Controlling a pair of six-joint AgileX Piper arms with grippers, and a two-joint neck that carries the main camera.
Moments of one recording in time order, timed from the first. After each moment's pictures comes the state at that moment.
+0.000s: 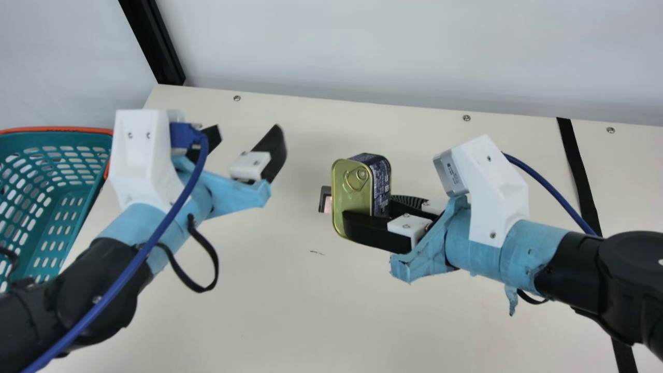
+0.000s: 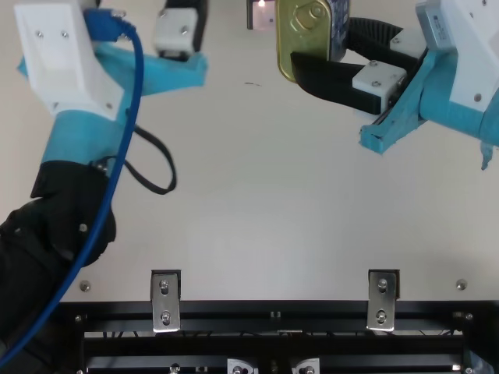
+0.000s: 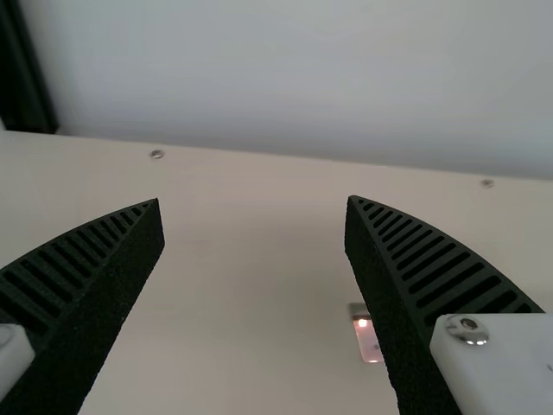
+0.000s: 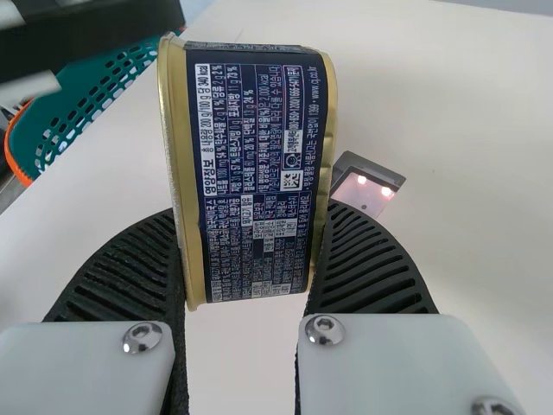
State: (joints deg) left arm -36.3 81.5 -35.2 -60.4 -27.4 35.2; right arm 11.7 83.8 -48.0 76.4 35.7 -76.2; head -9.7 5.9
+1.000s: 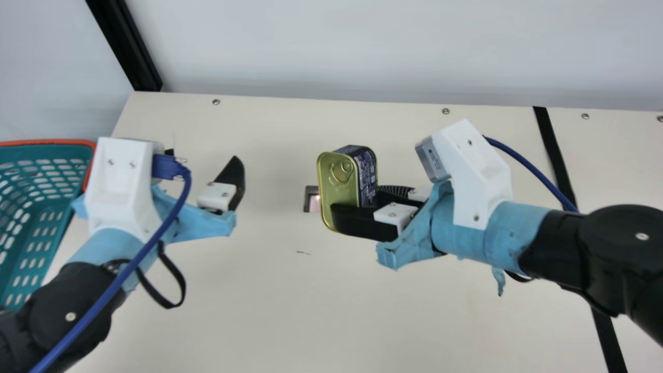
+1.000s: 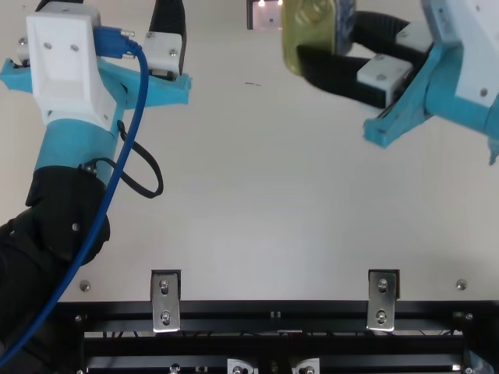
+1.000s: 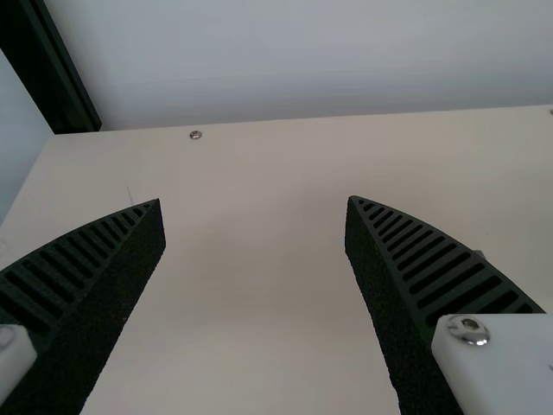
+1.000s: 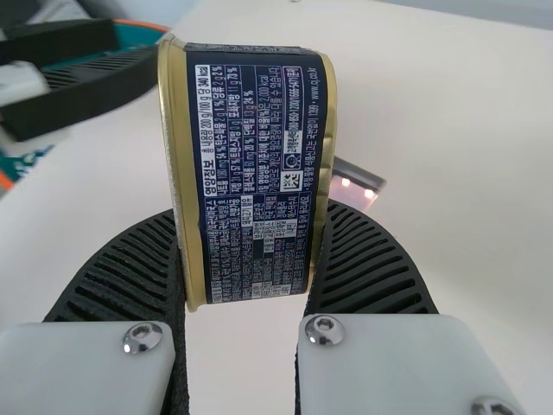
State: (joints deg) left arm -36.0 81.5 -34.1 -63.9 -27.5 46.5; right arm 11.3 83.0 -49.8 70.9 32.9 -70.8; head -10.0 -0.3
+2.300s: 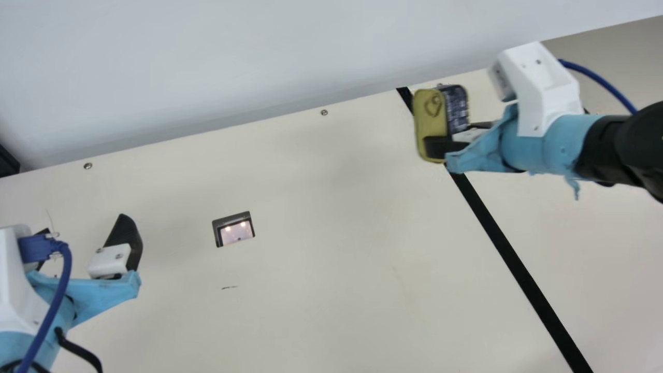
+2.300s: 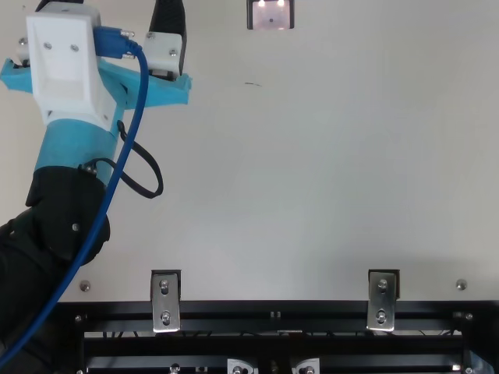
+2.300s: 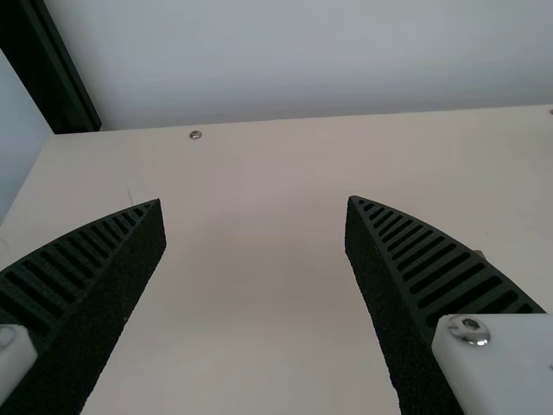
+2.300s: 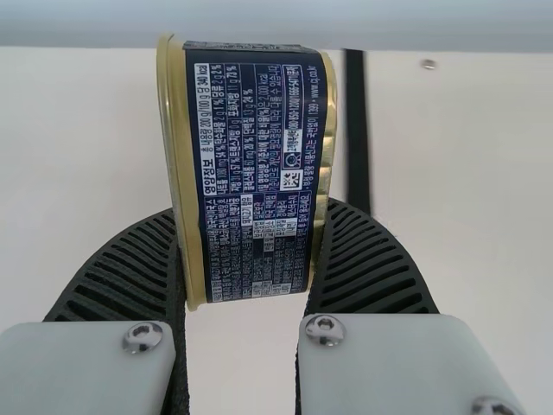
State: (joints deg) left arm -36.0 81.5 -34.1 -63.9 -27.5 46.5; right arm -23.9 74.8 -52.7 35.9 31.9 -48.4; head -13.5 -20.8
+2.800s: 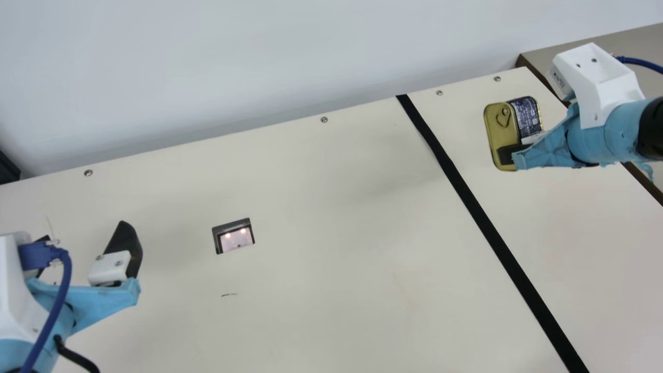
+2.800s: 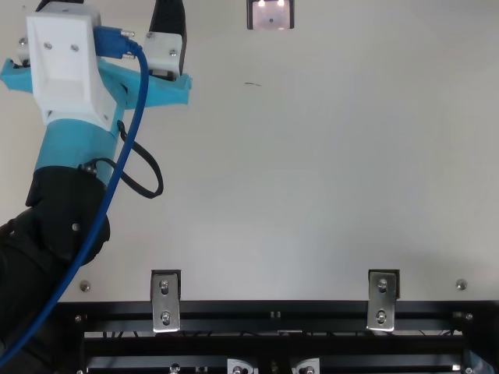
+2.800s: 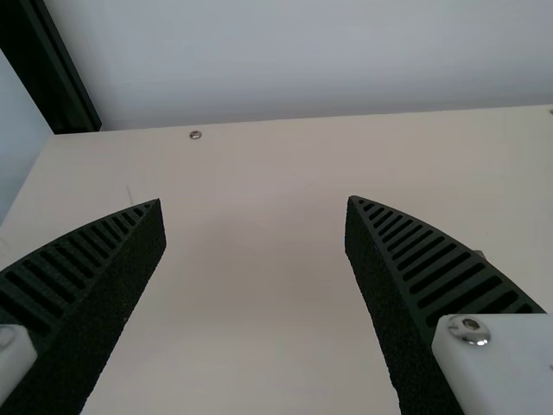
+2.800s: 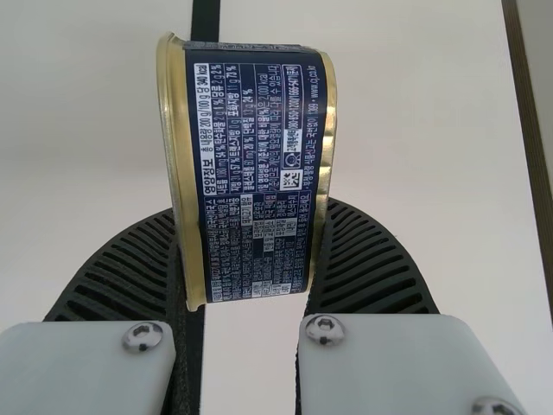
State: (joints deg) left arm -36.0 81.5 -34.1 -63.9 -27.5 46.5; right arm -33.0 83.4 -62.8 18.0 38.9 -45.3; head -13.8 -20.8
